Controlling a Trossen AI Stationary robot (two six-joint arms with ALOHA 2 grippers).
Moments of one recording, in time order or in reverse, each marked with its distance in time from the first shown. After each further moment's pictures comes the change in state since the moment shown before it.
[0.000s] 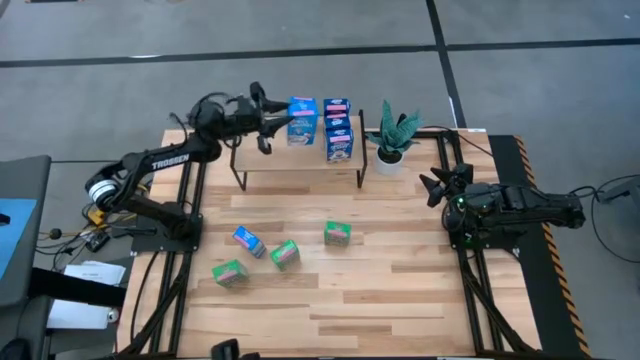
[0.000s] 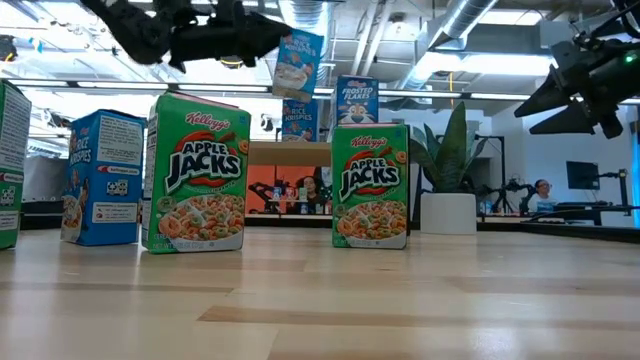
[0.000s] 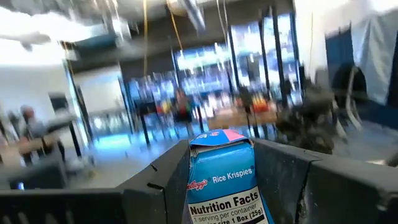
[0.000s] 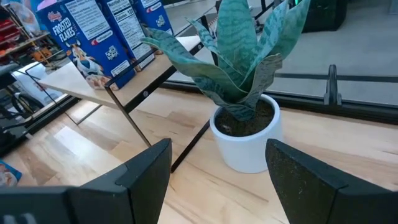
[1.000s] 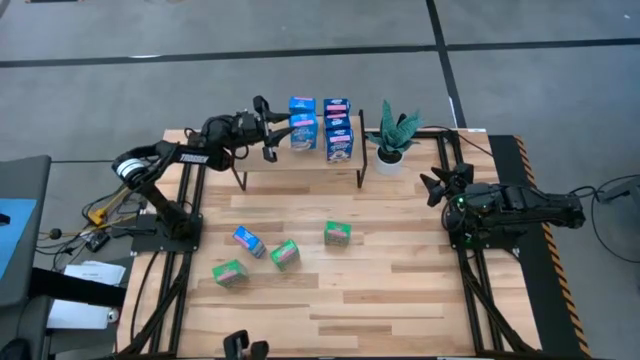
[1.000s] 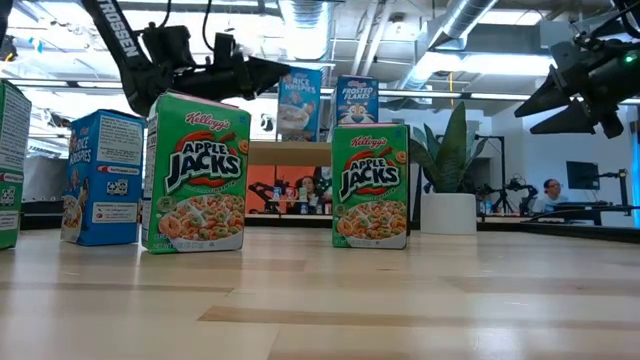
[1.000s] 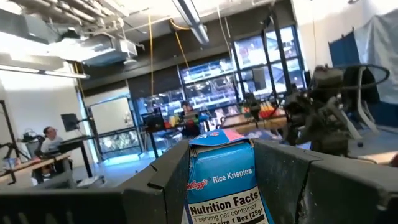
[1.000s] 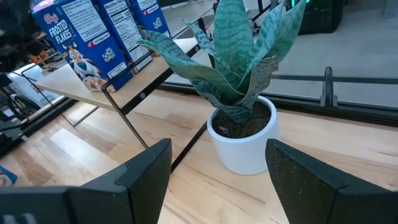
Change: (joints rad) left arm 0.033 0.262 -0.150 0.504 0.018 -0.002; right arm 0.000 0.000 0.000 -0.001 0.013 -0.001
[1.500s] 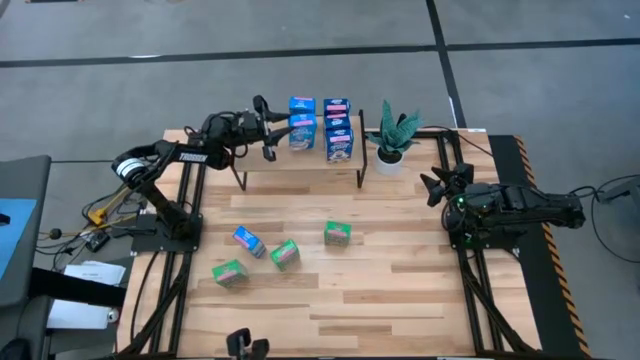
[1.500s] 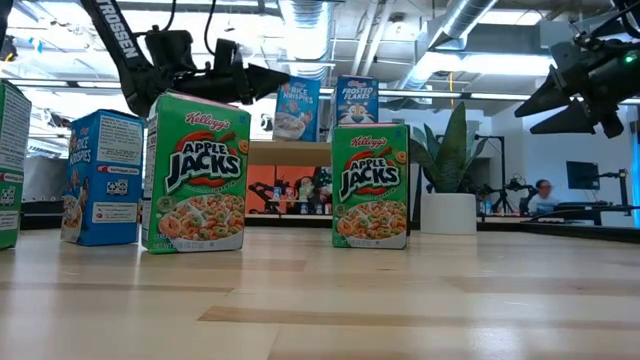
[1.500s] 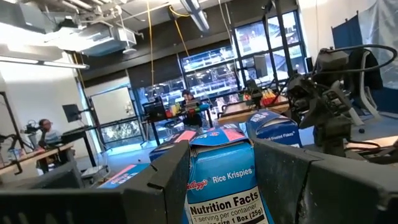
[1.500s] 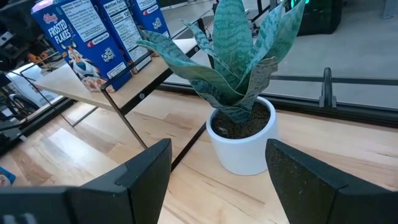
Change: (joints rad) left arm 0.022 0.000 0.000 -0.061 0.027 0.041; right arm 0.000 0.000 0.000 0.000 0.003 -0.004
